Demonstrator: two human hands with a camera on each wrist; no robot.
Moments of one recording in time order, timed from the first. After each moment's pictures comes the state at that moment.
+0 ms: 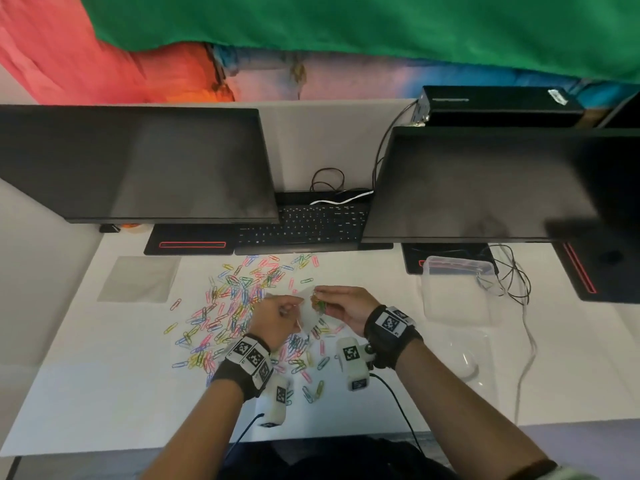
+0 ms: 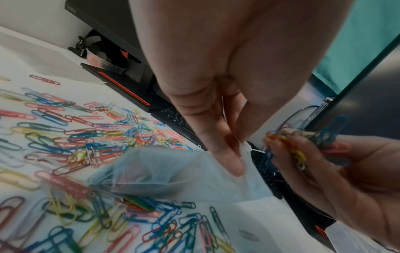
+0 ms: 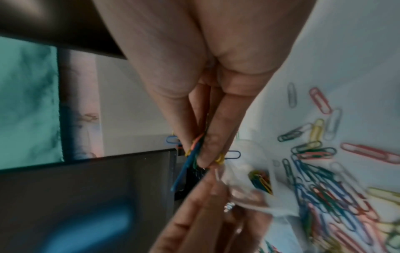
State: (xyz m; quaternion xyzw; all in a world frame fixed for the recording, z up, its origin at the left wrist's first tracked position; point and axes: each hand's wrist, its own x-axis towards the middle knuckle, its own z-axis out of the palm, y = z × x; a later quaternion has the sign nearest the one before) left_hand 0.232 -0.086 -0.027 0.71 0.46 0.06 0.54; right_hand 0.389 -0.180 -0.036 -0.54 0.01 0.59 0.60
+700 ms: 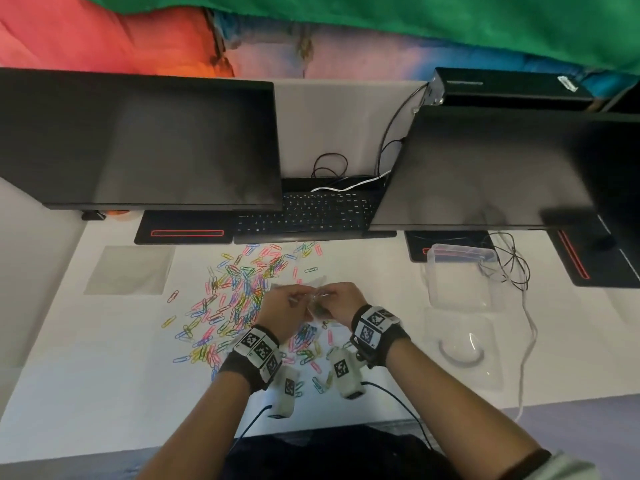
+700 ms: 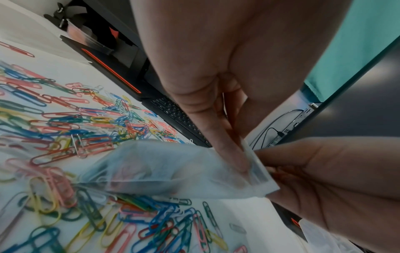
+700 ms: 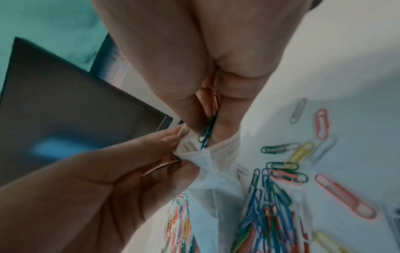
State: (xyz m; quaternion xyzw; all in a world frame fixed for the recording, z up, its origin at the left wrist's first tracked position) left_hand 0.229 -0.075 -0.040 0.73 0.41 0.06 0.54; right_hand 0.353 -0.163 -0.049 -0.79 -0.20 0.44 0.37
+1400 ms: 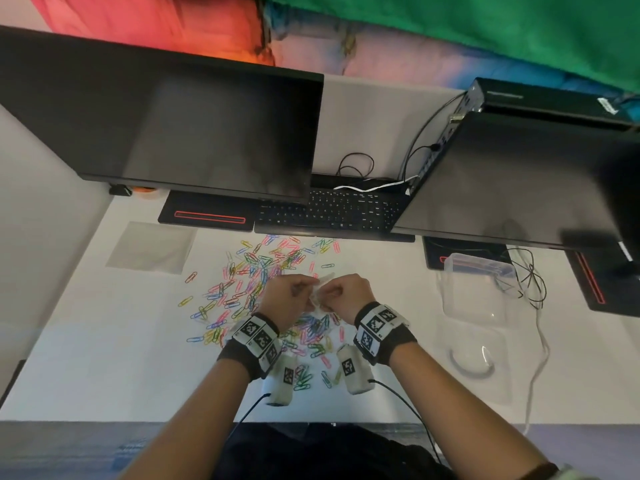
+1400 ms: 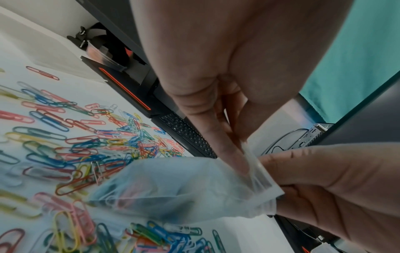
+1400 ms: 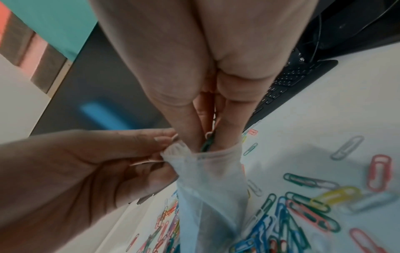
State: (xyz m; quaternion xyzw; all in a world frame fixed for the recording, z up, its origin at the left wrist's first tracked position) left_hand 0.204 -0.059 -0.039 0.71 0.41 0.10 0.56; right_hand 0.333 -0.151 -0.033 -0.83 -0.31 0.35 0.30
